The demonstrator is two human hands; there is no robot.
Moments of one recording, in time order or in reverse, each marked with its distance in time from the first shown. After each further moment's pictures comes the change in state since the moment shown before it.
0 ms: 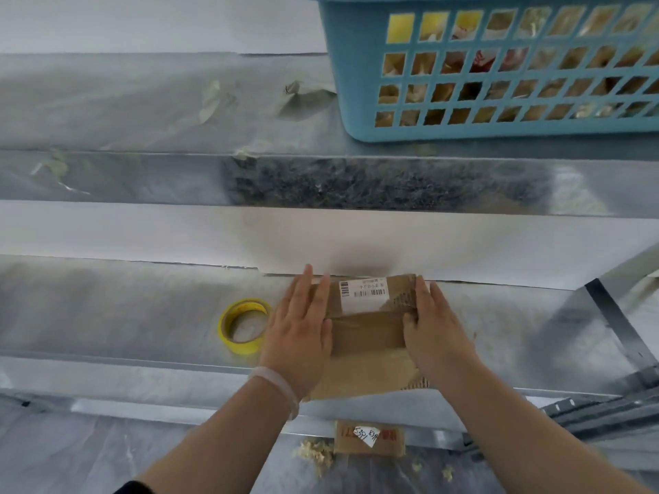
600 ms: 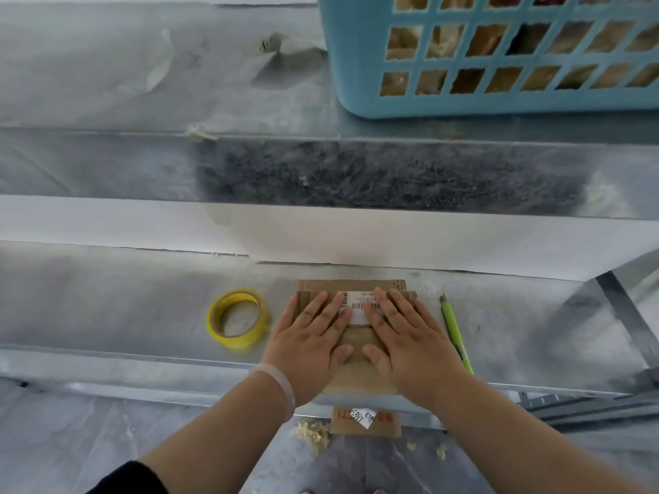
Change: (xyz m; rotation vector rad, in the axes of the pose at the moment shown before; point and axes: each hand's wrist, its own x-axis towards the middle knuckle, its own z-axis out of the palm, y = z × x) left_hand -0.001 -0.011 0.031 0.344 -0.410 0.198; right_hand 0.008 0.025 0.049 -0.534 -0.104 -0.461
